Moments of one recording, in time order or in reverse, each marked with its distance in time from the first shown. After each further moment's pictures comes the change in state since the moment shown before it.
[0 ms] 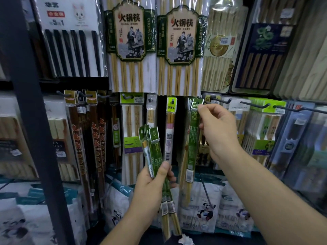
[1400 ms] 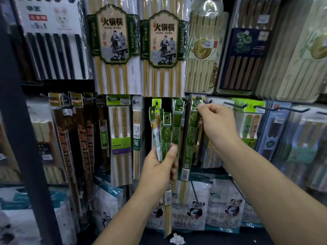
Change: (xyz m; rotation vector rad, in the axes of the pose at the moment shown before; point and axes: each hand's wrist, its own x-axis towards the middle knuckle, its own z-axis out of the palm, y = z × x) left_hand 0.012 0.023 0.053 0.000 -0.161 0.072; right_hand 0.023 -0.004 -0.037 -0.141 0.035 -0.038
